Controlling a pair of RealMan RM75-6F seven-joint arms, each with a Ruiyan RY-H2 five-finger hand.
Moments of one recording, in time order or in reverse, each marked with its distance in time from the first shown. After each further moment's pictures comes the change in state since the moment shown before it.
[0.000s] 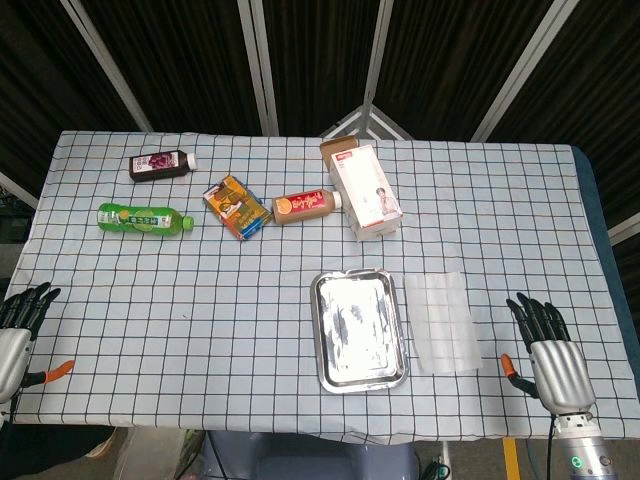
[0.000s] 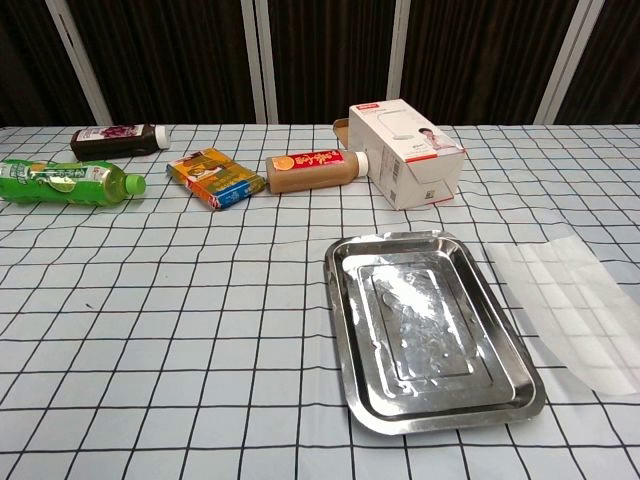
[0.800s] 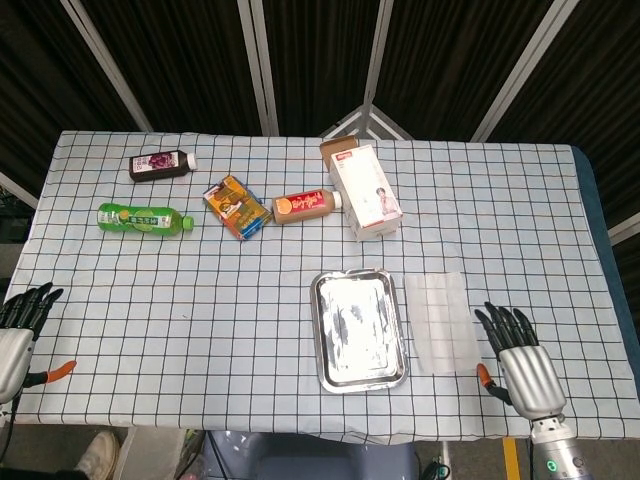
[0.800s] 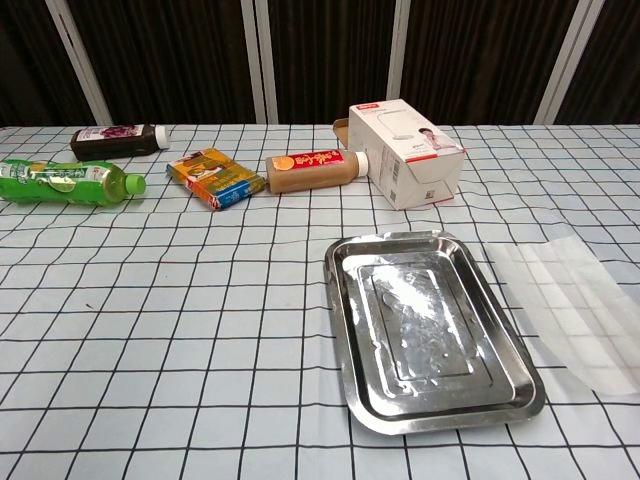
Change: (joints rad) left arm -0.002 -0.001 0.002 0.001 0.009 0.001 0.000; right arm 0.019 -0.065 -0.034 -0.014 -0.049 -0.050 -0.146
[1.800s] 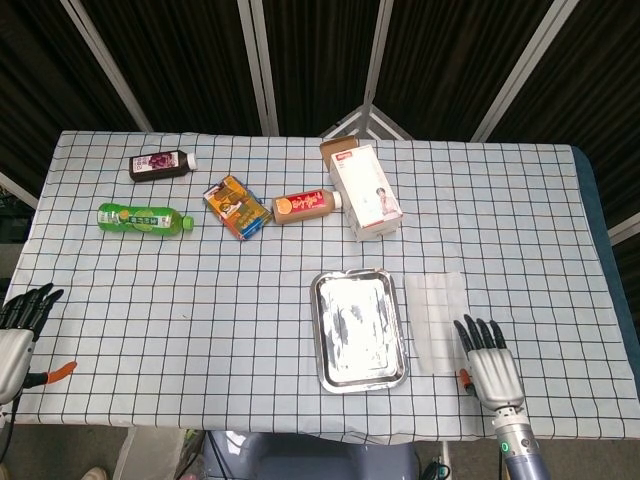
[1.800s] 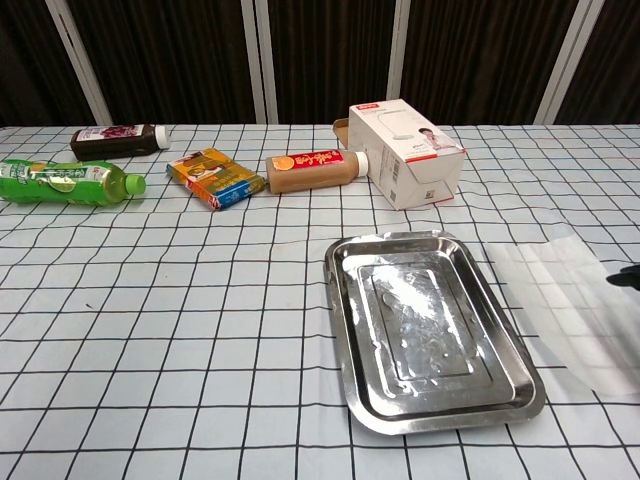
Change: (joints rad) left arm 0.000 0.006 0.003 -0.005 0.002 -0.002 -0.010; right arm 0.027 -0.254 0.036 0.201 0.229 -0.136 -0.249
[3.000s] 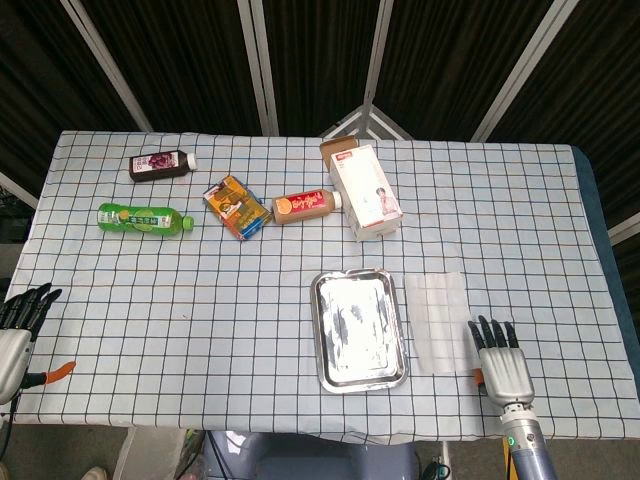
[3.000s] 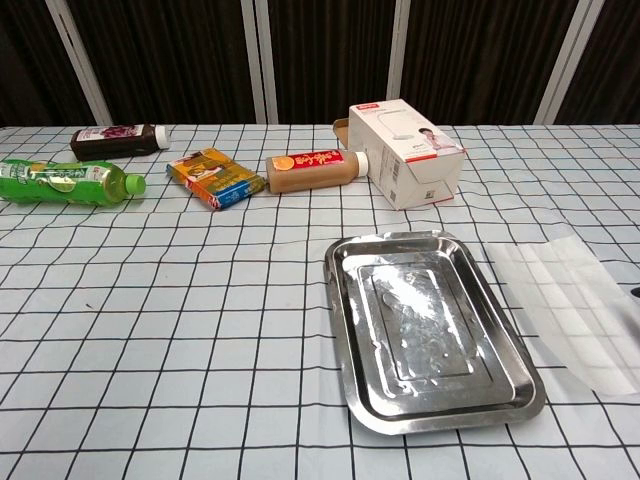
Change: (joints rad) left arm 0.002 0.005 0.000 -0.003 0.000 0.002 -0.013; right arm 0.023 -0.010 0.005 0.052 0.095 -0.022 -0.065
